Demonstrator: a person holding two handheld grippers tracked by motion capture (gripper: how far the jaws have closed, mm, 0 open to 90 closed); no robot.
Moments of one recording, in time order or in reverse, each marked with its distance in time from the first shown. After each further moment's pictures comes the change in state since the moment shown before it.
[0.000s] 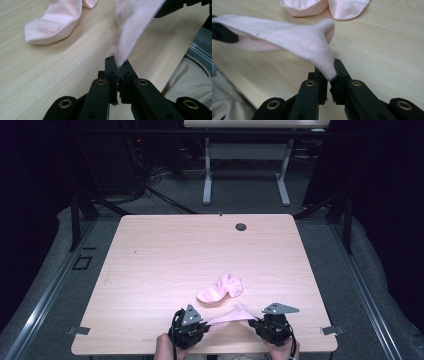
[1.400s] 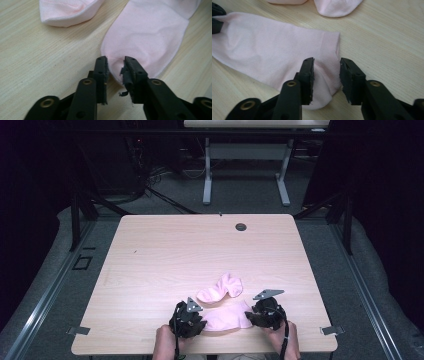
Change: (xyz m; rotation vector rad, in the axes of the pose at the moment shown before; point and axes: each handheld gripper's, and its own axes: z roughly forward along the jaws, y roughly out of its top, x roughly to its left) left arm 0.025 0.001 0.035 0.159 0.083 -0.038; right arm -0.019 0.029 0.036 0.167 -0.071 -0.119
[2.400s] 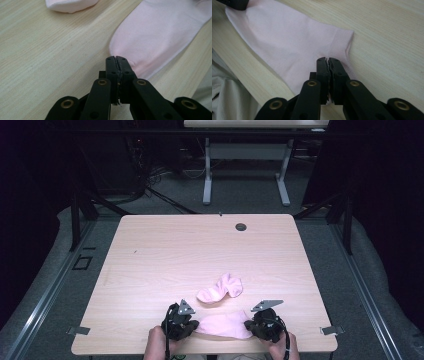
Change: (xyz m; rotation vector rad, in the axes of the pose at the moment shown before) left arm 0.015 -0.014 -0.013 -0.001 -0.049 0.017; right arm 0.024 -0.018 -0.009 0.027 0.102 0.007
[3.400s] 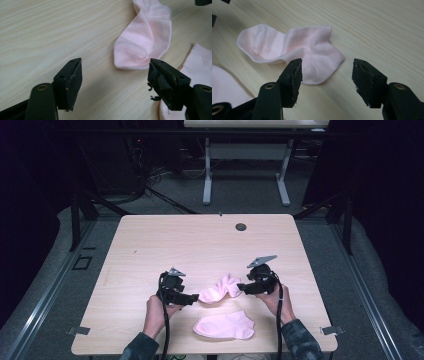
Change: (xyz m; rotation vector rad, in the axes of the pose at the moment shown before) left arm 0.070 0.058 0.002 -0.042 0.027 -0.184; right arm -0.070 0.104 0.019 -0.092 -0.028 -0.127
